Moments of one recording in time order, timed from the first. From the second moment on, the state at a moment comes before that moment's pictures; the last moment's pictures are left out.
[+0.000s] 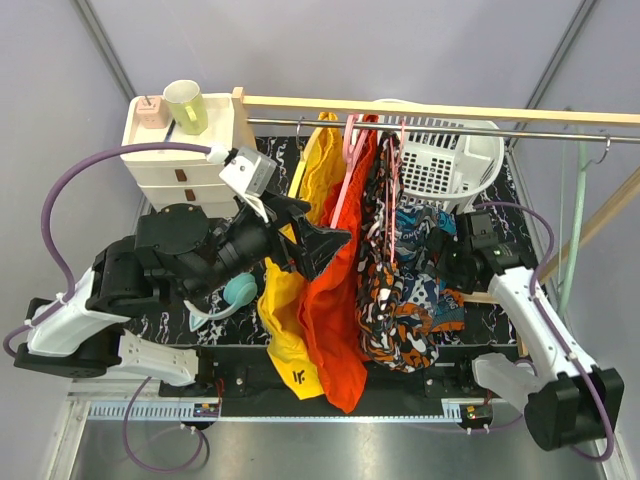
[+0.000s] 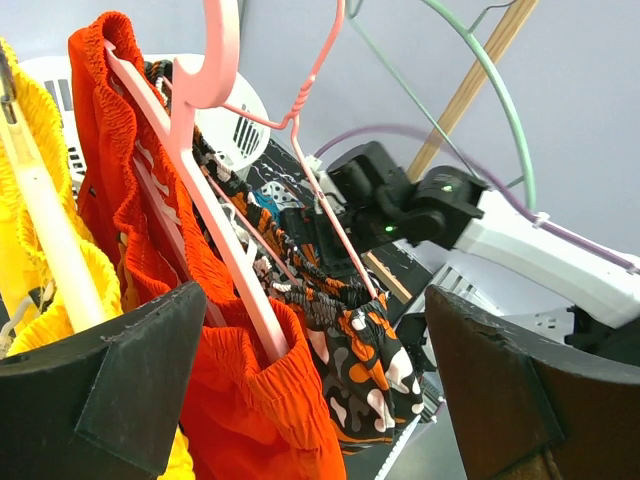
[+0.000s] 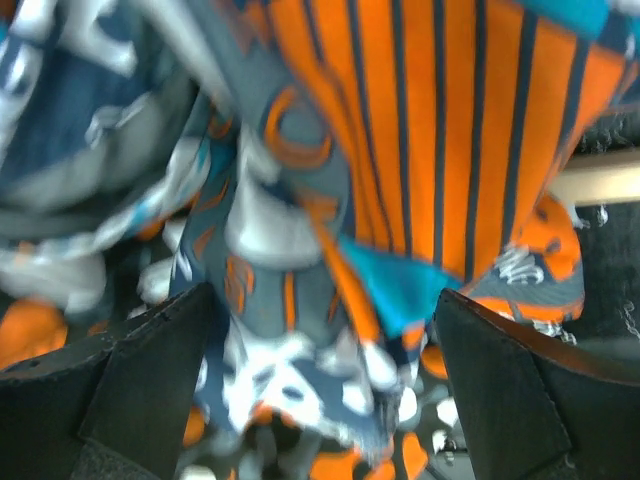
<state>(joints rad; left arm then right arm) -1.44 1.18 1.86 -0.75 -0.54 -0.37 0.20 1.00 0.87 -0.89 -0.08 0.61</state>
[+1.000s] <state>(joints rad) -1.44 1.21 1.90 -0.78 -0.55 -0.39 0.20 0.72 0.75 -0.52 -0.05 0.61</state>
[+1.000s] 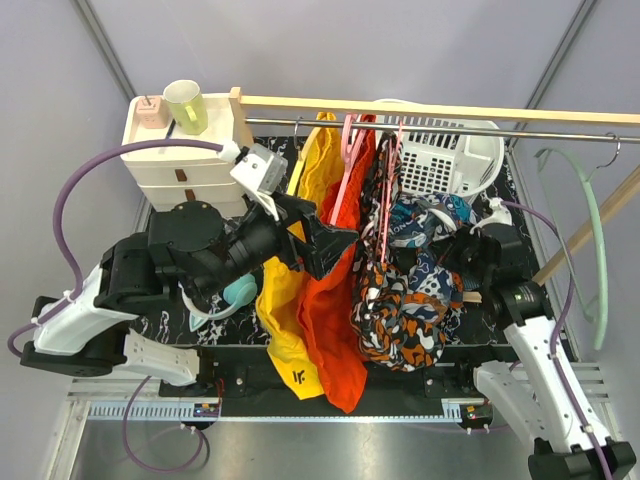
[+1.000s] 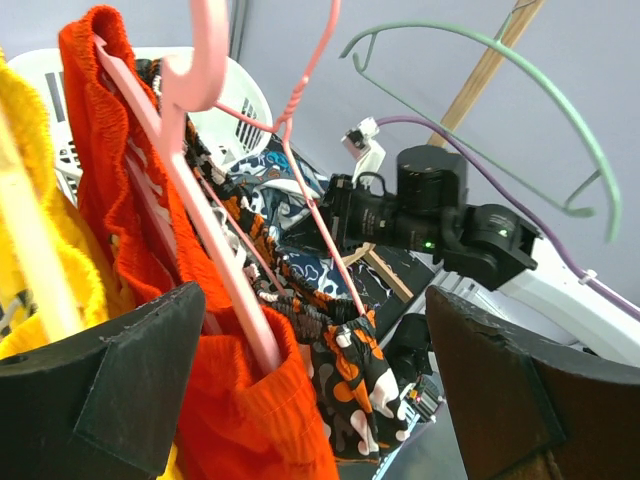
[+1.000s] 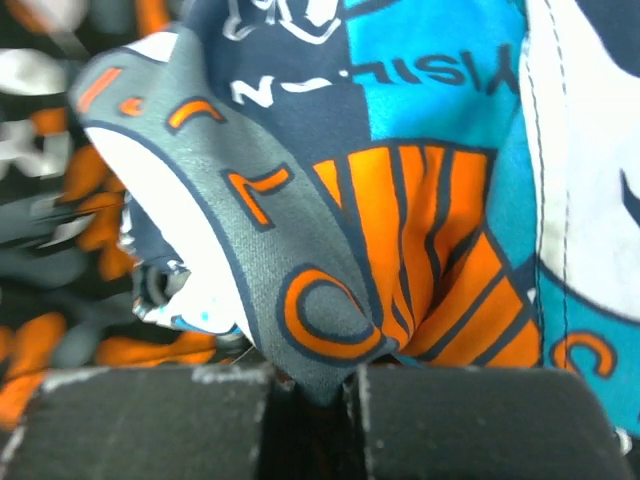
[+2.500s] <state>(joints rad) -1.43 1.23 1.95 -0.88 -0.51 -0.38 0.20 1.60 1.40 0.07 -0.22 0.46</state>
